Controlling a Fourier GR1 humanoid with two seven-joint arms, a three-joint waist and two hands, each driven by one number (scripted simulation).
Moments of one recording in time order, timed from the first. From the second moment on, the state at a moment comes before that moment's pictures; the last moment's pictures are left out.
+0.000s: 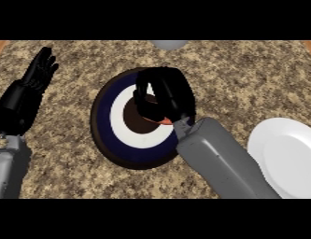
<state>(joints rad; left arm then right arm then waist) -0.31 0.25 0.10 -1.57 0.02 -0.09 0.10 -0.74 -0.01 0.46 -1.28 0.65 -0.22 0.36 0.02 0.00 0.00</state>
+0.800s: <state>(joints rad) -0.33 0.25 0.10 -1.57 0.03 -0.12 0.11 -0.95 0.00 0.58 -0.89 0.10 -0.56 0.14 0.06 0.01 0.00</state>
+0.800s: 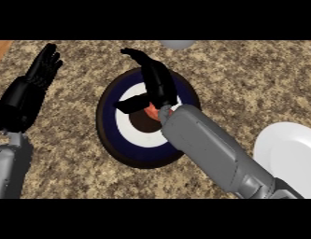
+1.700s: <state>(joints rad) -0.27 0.25 0.13 -1.63 0.02 -0.10 0.13 -0.71 -0.12 0.29 -1.03 -0.25 -0.42 -0.21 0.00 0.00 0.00</state>
